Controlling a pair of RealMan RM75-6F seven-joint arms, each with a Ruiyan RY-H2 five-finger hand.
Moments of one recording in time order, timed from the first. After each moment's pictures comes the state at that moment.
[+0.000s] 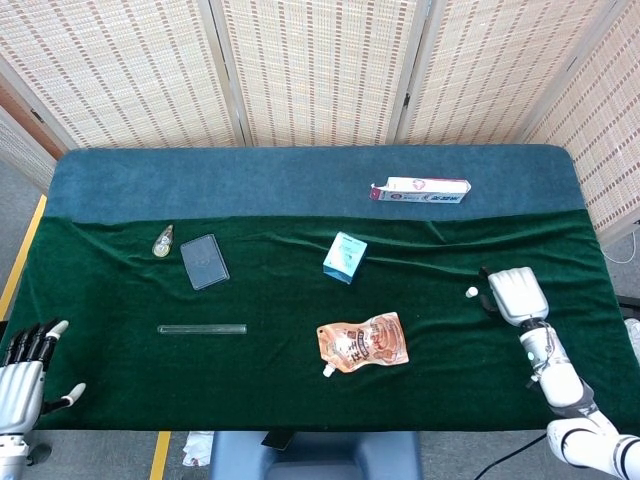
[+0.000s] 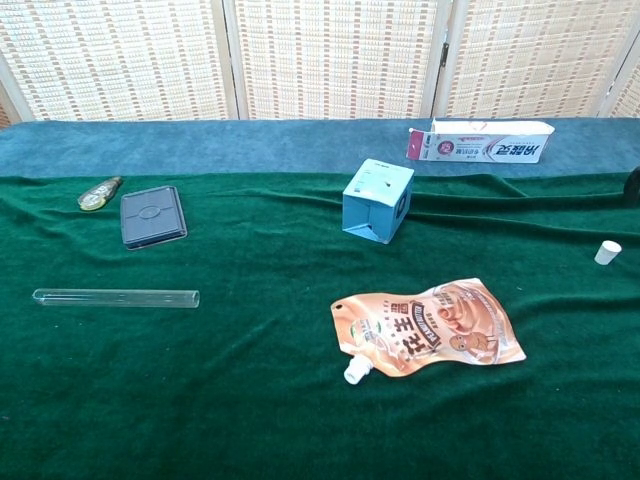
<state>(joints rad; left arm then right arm) -0.01 -1.22 -0.02 -1.54 1.47 1.51 0.05 0.47 -1.35 0.08 -1.29 -1.21 1.02 -0.38</state>
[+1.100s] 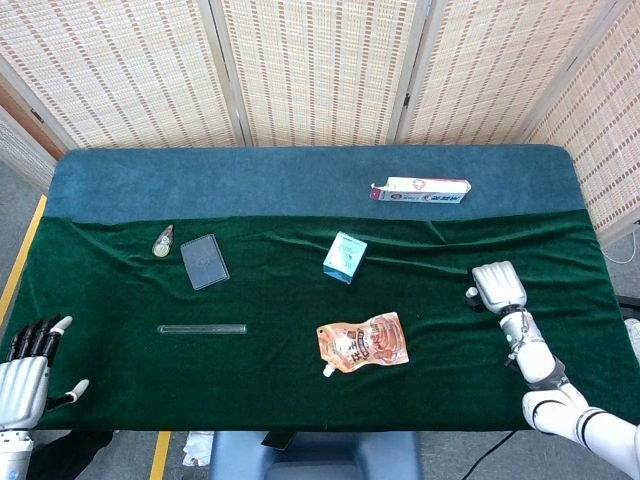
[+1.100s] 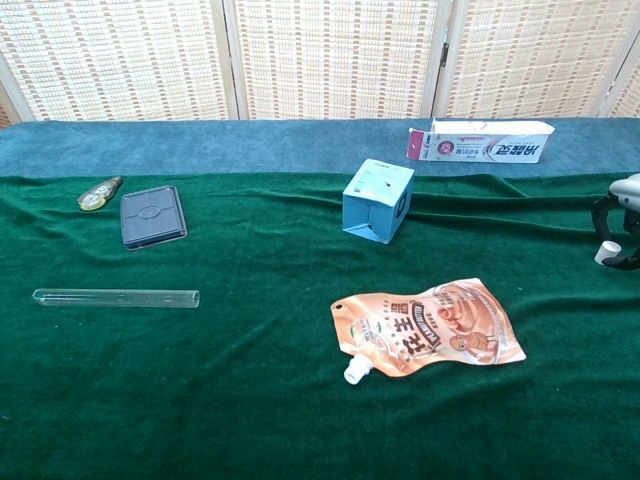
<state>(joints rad) -0.03 -1.21 -0.03 -1.61 1.46 1.50 0.12 0.57 -1.50 0.10 -1.05 -1.16 0.84 -0.35</state>
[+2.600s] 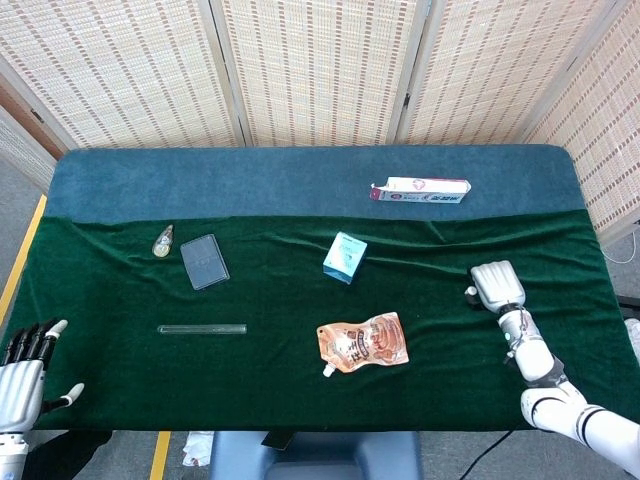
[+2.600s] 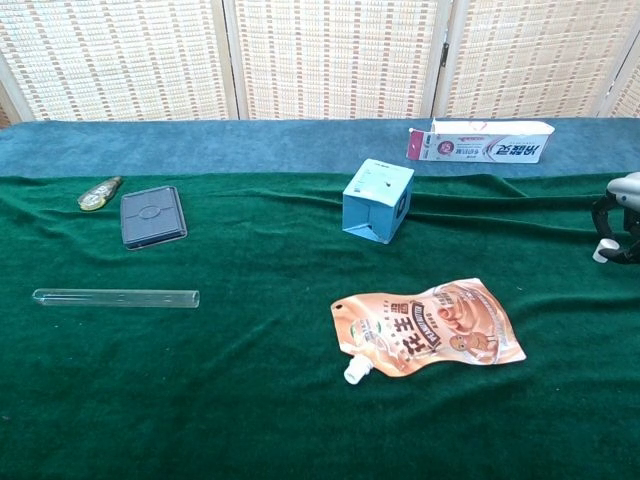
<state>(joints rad) -0.02 -1.21 -0.02 -1.56 1.46 1.50 0.08 0.58 -1.48 0.11 -1.10 -1.11 0.83 -0.38</state>
